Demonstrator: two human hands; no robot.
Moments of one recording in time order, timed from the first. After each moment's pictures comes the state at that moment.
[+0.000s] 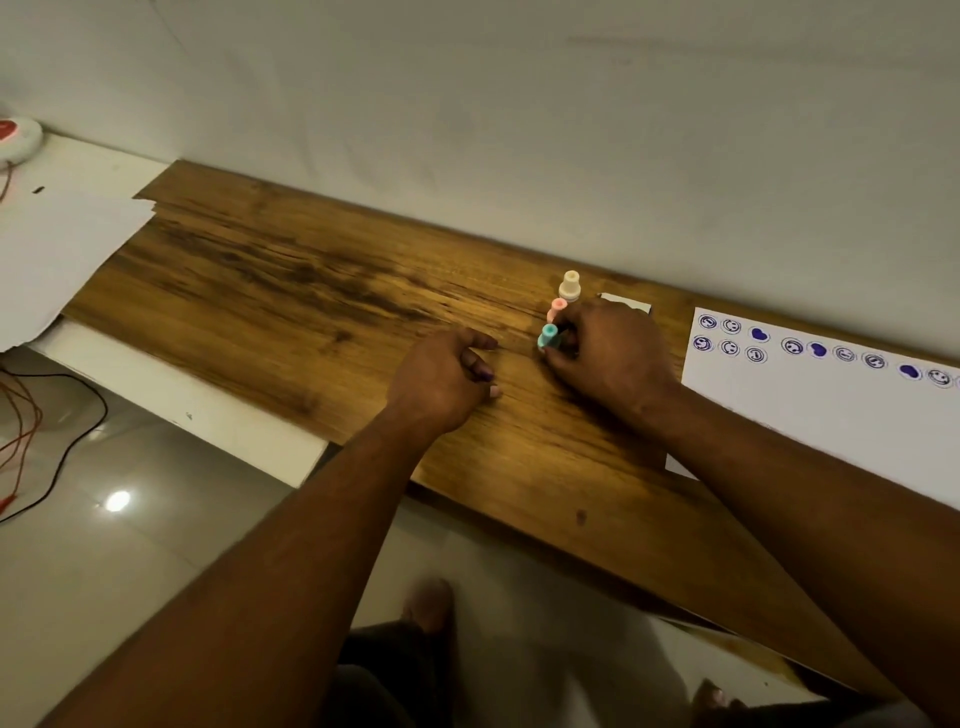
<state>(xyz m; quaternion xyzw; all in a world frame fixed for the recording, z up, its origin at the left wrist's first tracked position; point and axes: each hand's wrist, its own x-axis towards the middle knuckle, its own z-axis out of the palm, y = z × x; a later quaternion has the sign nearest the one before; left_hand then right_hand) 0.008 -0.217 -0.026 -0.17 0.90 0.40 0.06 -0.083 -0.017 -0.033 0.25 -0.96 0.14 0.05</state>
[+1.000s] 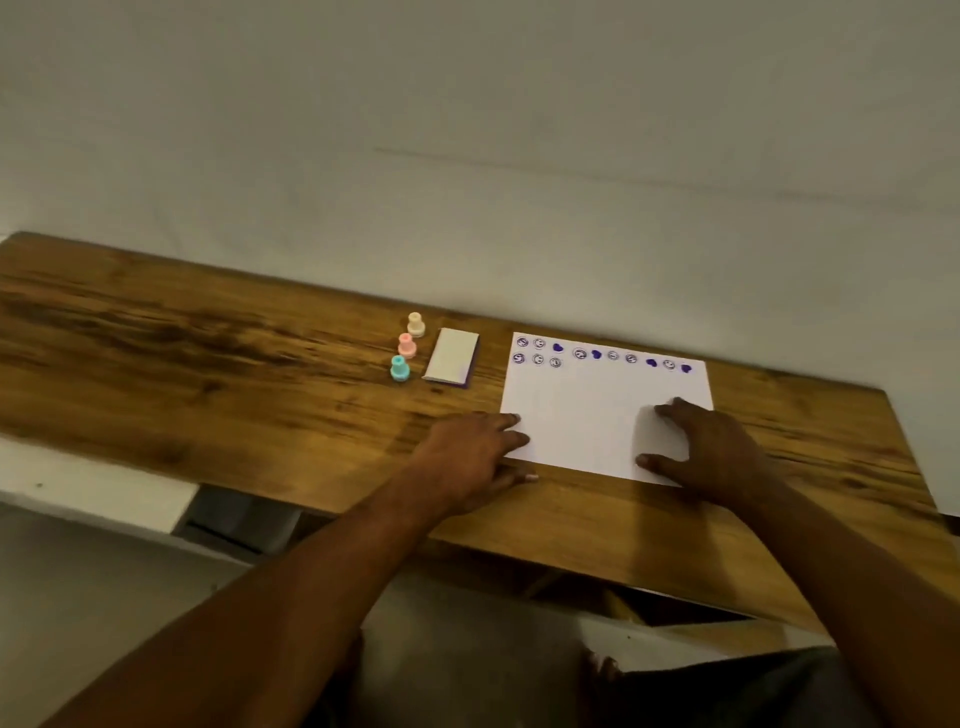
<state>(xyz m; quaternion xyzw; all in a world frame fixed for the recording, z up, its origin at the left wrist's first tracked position) 0.030 -0.043 -0.023 0.24 0.96 0.06 0.13 0.021 0.273 0.008 0.01 -0.99 0.08 -0.14</state>
